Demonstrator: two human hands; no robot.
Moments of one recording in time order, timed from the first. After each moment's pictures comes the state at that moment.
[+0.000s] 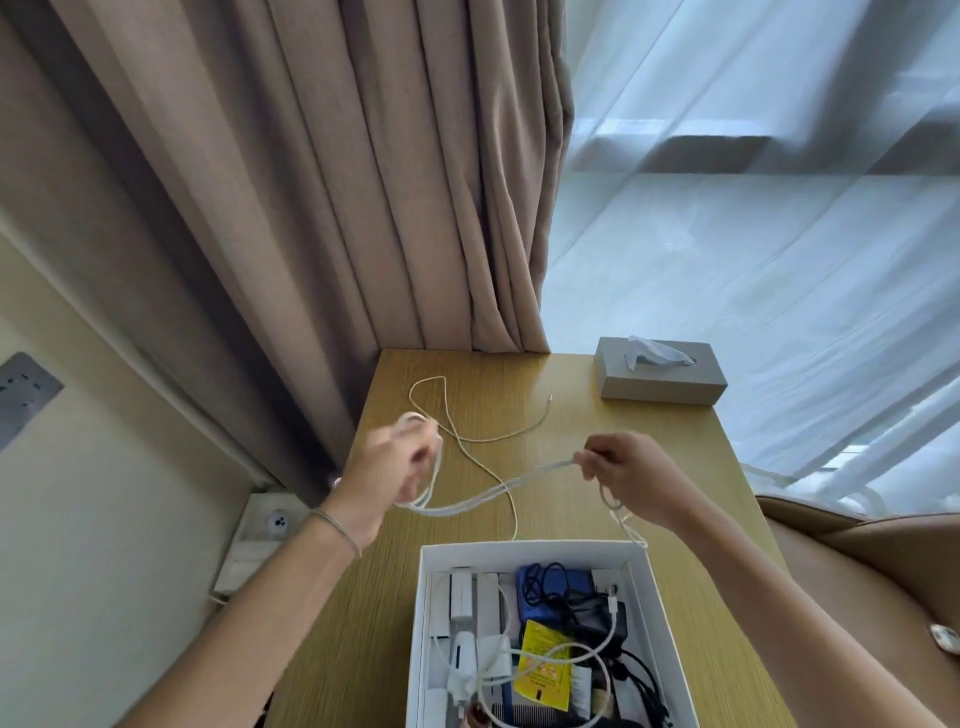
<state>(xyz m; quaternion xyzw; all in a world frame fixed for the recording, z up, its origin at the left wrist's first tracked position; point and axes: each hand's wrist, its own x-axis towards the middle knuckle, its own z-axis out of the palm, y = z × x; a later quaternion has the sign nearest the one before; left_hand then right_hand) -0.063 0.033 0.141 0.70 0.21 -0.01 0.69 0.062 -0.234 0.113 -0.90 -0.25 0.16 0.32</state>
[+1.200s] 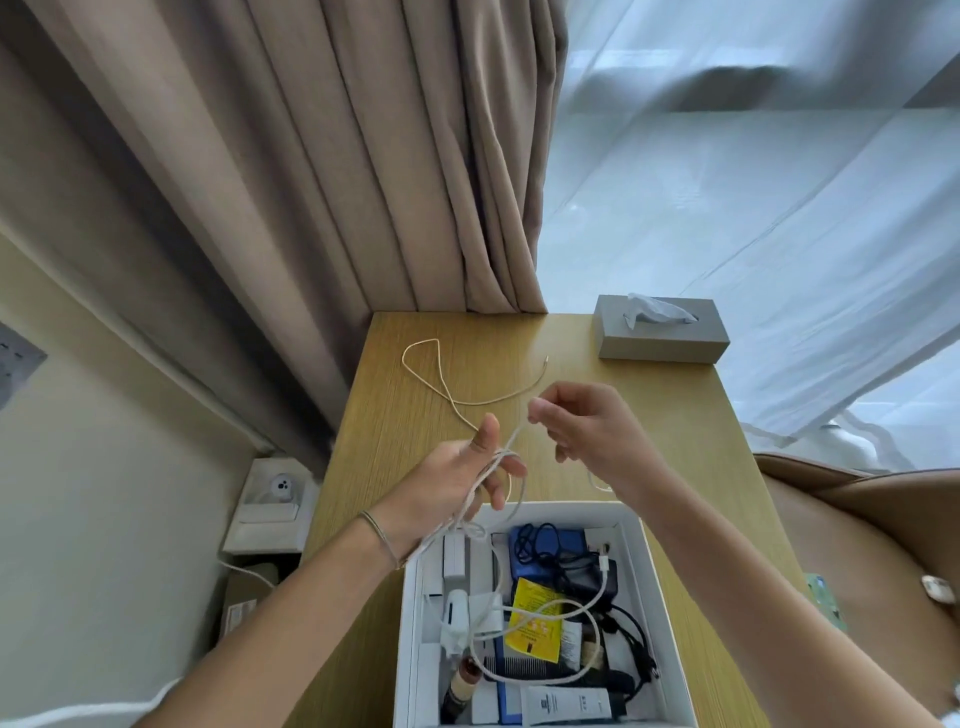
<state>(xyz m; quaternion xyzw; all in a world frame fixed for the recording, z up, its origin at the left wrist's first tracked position) -0.065 -0.029 0.123 0.72 0.11 -0.15 0.67 0.038 -0.204 0.128 -0.74 -0.21 0.22 0.60</state>
